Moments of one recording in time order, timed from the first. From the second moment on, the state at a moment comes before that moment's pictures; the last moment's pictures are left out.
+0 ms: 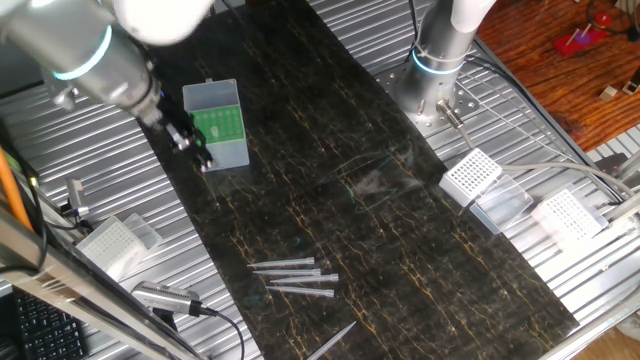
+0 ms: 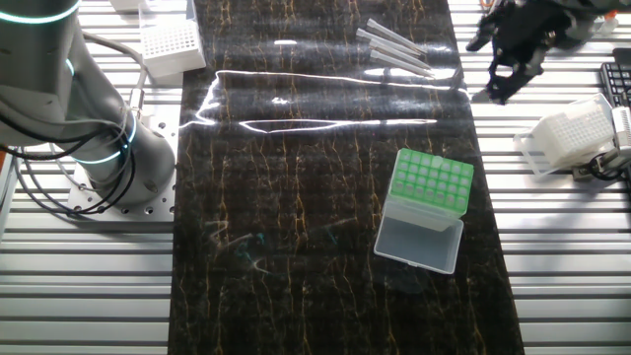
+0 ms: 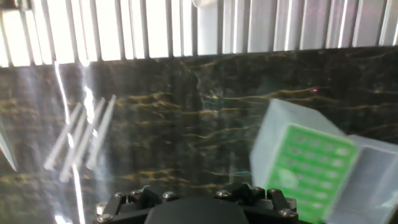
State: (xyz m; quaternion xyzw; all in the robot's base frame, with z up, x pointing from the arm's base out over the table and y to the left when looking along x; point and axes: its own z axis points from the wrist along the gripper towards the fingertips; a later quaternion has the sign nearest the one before) arm 0.602 0.068 0.234 0.00 -0.99 -0.05 0.17
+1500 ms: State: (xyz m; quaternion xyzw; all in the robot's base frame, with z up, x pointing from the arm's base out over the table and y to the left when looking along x) arm 0.590 0.120 0.218 -0.04 -0.98 -0.04 0.17
